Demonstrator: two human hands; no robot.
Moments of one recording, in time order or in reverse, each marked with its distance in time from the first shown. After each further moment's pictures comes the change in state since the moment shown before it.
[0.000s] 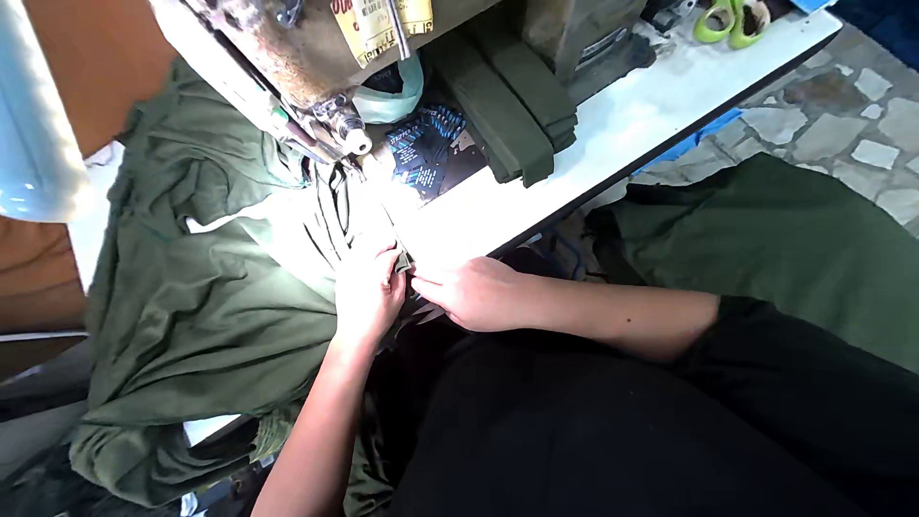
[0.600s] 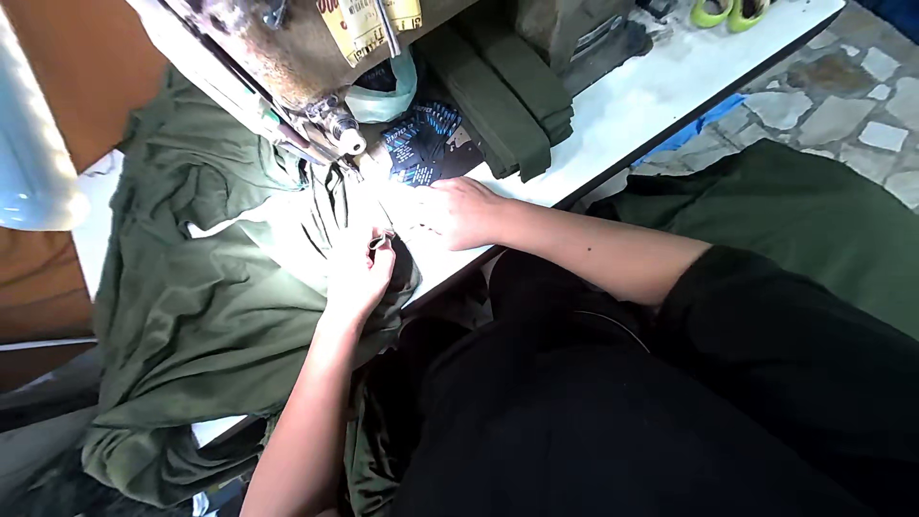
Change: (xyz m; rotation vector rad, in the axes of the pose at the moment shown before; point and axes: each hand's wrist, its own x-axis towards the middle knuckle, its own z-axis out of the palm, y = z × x) left_hand 0.025 -0.013 -0.011 -0.190 -0.039 -0.136; right_hand 0.050 0.071 -0.033 -0.175 0.080 -0.032
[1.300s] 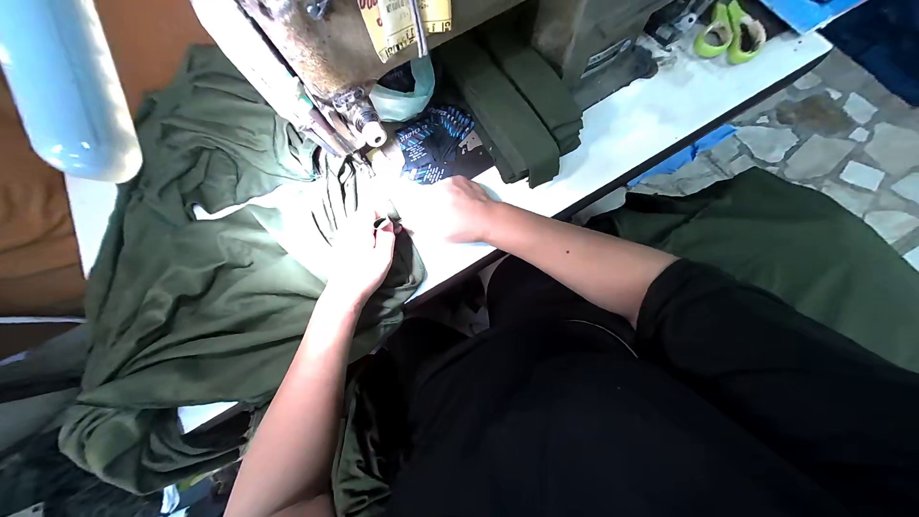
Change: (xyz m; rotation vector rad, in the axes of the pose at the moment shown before) left_hand 0.013 0.003 -0.008 0.005 -0.043 -0.072; right_hand 0.015 -0.009 -0.001 0.194 0.060 0.168
